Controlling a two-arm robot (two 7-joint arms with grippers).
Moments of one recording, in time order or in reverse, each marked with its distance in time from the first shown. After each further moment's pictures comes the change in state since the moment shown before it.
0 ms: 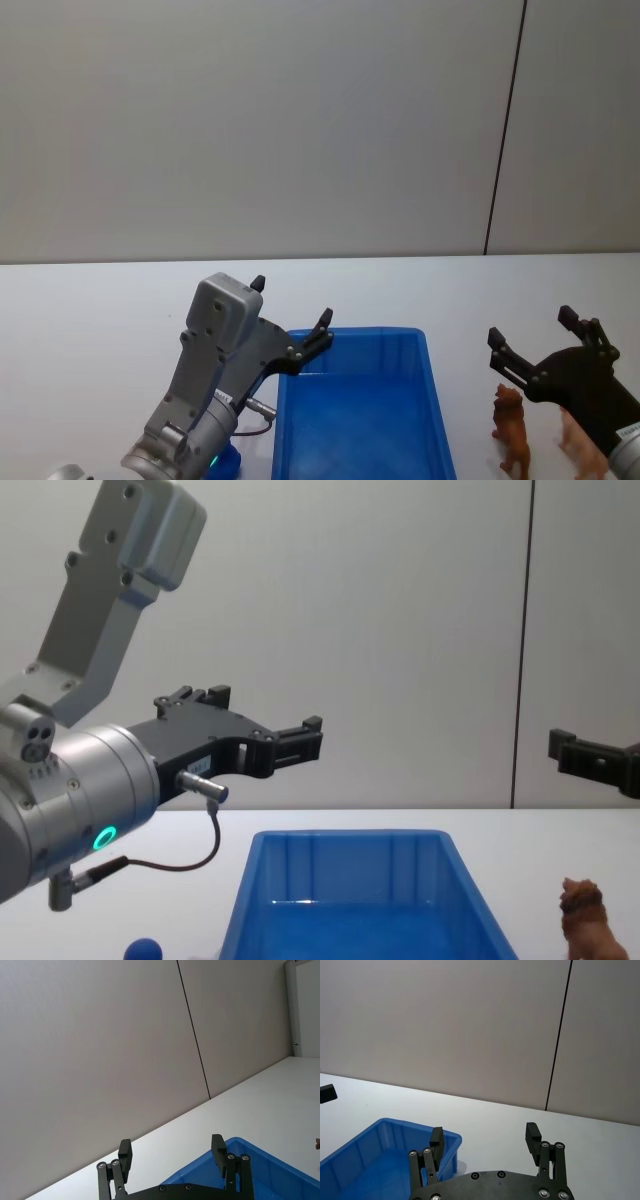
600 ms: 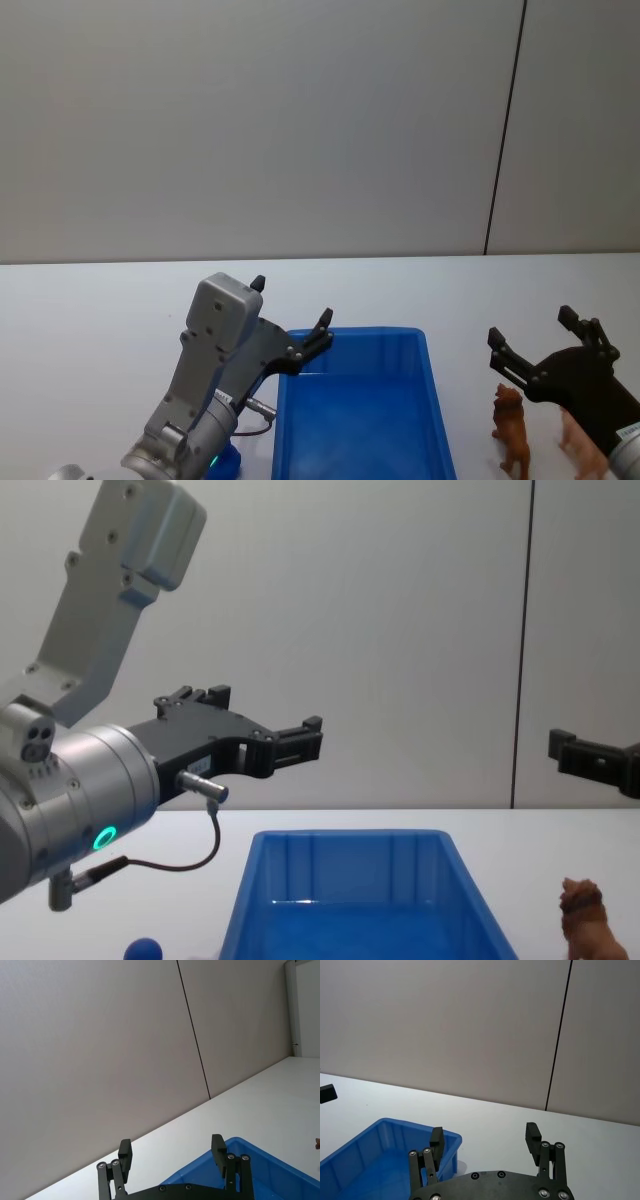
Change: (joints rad) left arm 0.000 0.000 0.000 0.000 0.000 0.000 0.000; right arm 0.000 0.000 0.000 0.000 0.000 0.000 0.000
